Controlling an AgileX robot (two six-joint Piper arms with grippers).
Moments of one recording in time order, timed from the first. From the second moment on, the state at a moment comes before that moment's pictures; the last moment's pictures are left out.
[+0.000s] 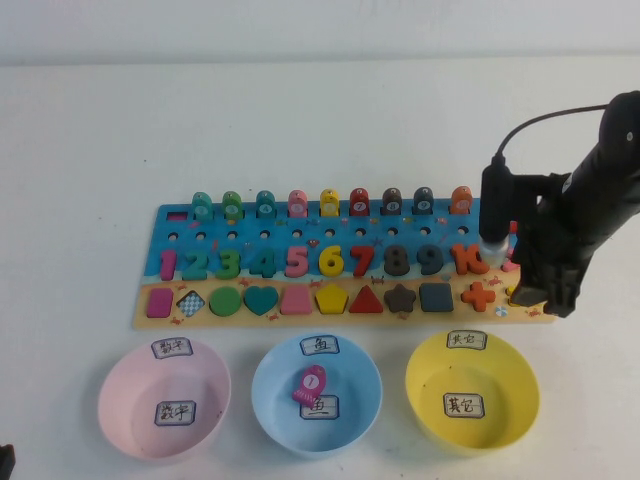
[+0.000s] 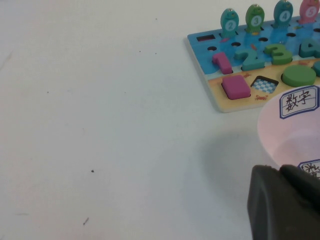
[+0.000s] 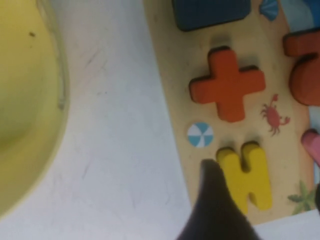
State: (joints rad) right arm 0.29 1.85 -1.31 0.17 0.86 -1.19; left arm -0.14 -0.01 0.03 -0.02 0.37 0.09
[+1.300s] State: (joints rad) right arm 0.28 1.88 -1.31 0.13 0.83 -1.20; left arm -0.14 -0.01 0.03 -0.02 0.37 0.09
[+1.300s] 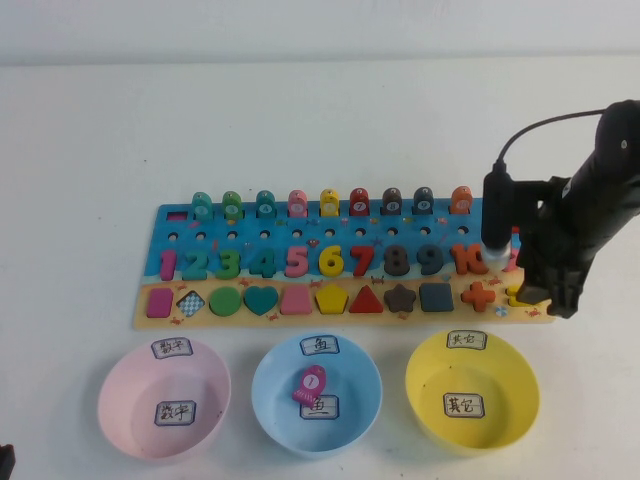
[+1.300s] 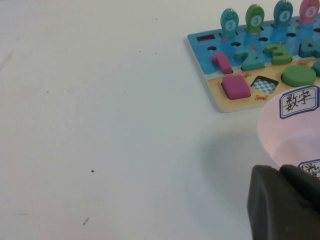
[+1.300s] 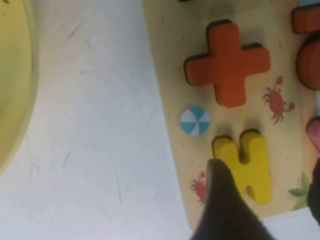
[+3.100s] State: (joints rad) right arm 0.26 1.95 -1.33 0.19 0.88 -1.20; left arm -0.14 -0.01 0.03 -0.02 0.37 0.09
